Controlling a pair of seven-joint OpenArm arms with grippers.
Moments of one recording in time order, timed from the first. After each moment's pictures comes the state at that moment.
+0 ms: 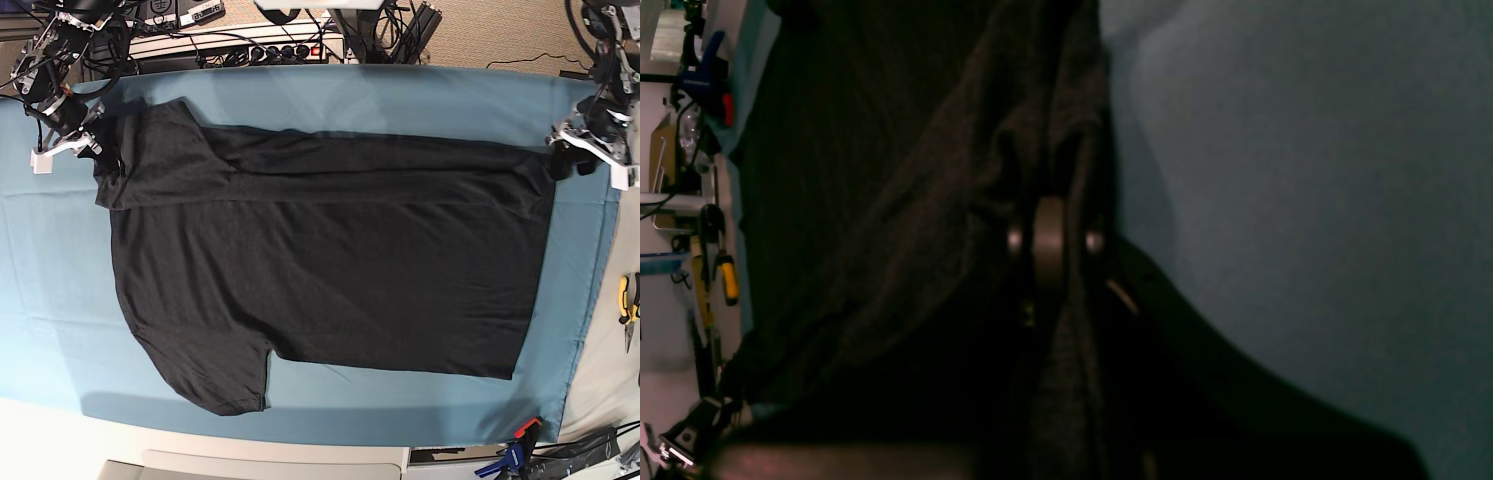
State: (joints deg) left arm 24.7 -18.0 -32.3 99.4 -45.3 -17.9 45.0; right arm -10.5 19.2 47.5 73.7 60.4 28.5 -65.1
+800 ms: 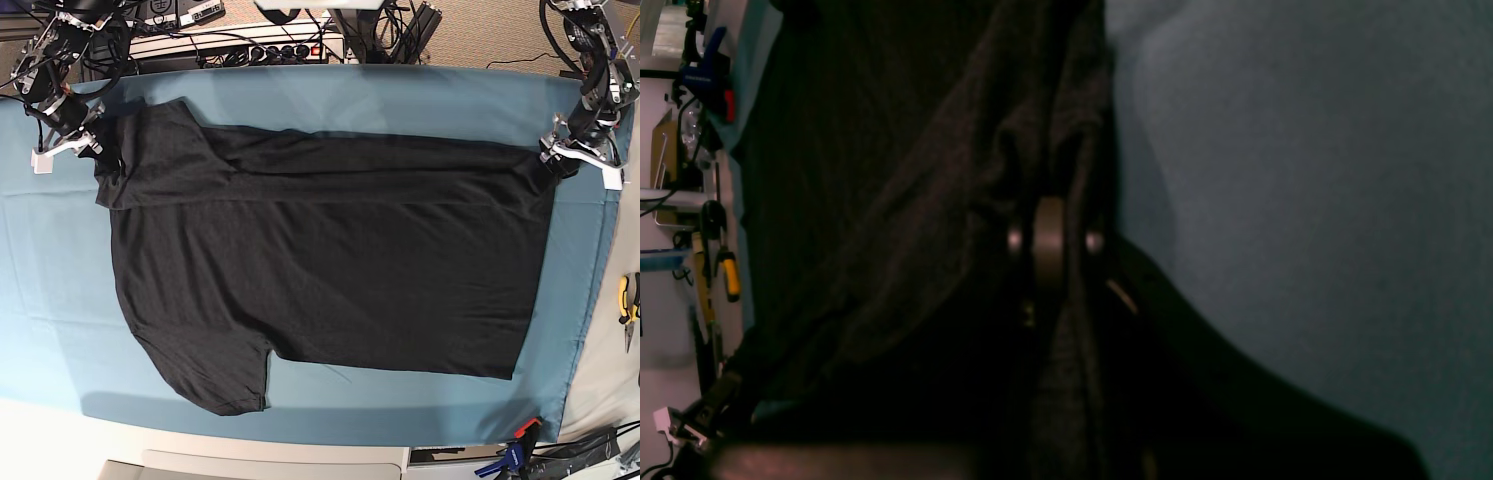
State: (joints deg) left arm 18.9 -14.5 -32.7 87.7 -51.4 -18.6 44.6; right arm -10.5 19.2 47.5 73.7 60.6 28.7 -65.4
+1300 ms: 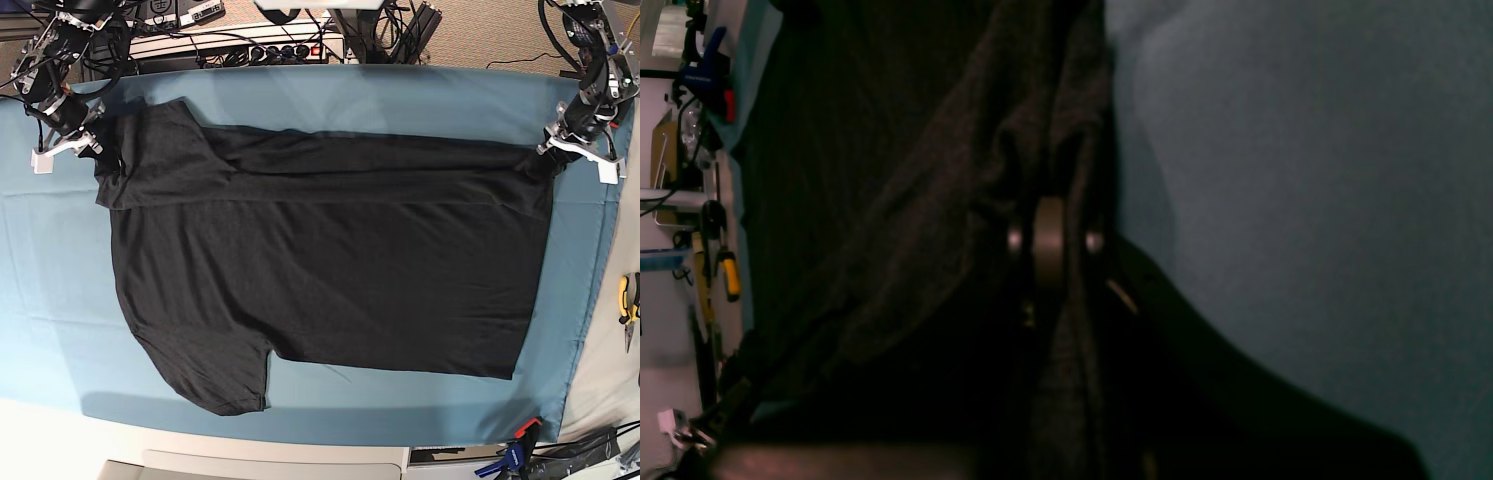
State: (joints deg) left arm 19.4 -14.4 -32.7 87.5 -50.9 -19.0 45.4; right arm -10.5 19.2 47.5 73.7 60.5 30.2 -65.4
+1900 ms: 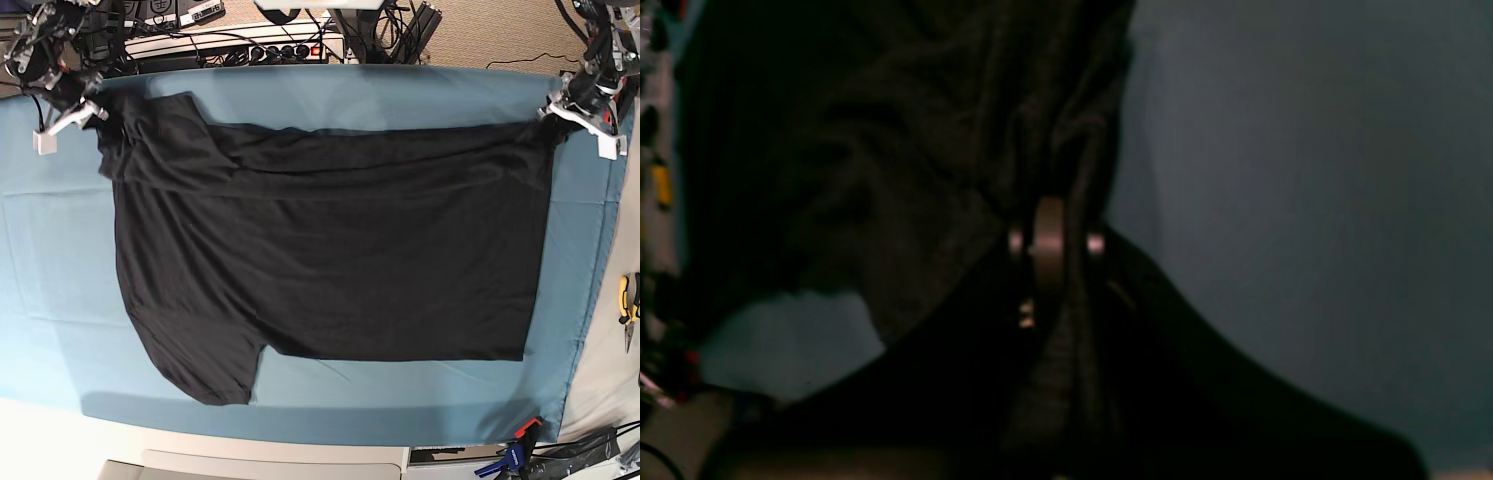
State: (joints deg) left arm 29.4 -16.6 -32.5 94.6 -51.3 -21.2 45.9; right arm -19.9 20.5 49.0 82.5 61.5 32.7 -69.9
